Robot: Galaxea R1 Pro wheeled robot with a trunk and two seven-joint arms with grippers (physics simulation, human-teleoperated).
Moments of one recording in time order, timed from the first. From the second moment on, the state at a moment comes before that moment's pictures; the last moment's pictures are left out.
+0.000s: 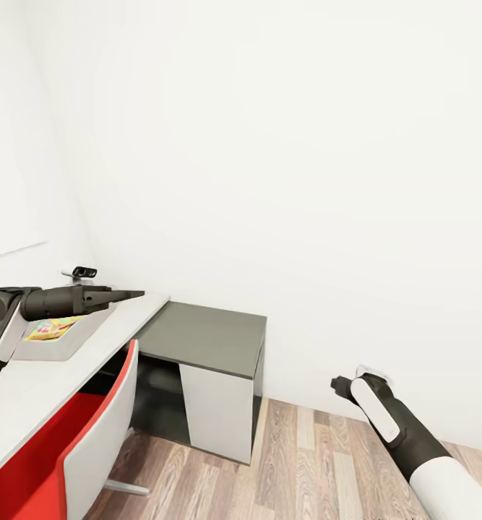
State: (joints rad) left arm -0.87 0.49 -0.02 -1.15 0.41 0.94 -1.56; right arm -0.59 -0.19 0.26 -0.96 -0.87 0.59 -0.68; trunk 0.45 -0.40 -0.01
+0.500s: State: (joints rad) left arm -0.82 0.49 -0.02 -1.14 0.41 0.93 -1.56; right arm -0.50 -0.12 0.47 -0.48 -0.87 0.16 -0.44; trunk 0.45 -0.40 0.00
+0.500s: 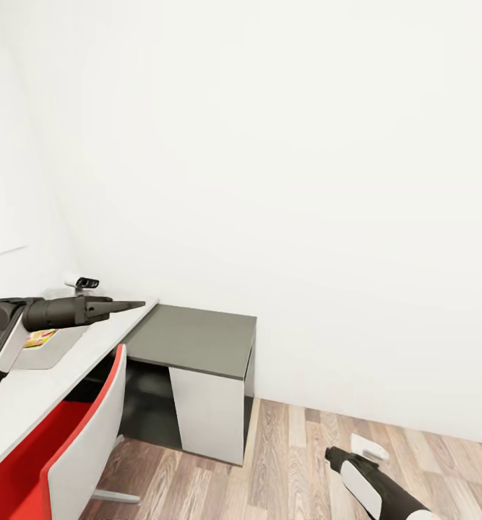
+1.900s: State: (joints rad) left arm -0.74 0.47 -0.02 -1.10 0.34 0.82 -1.48; right arm -0.45 -0.06 0.48 -0.35 -0.87 0.05 -0.31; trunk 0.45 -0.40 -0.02
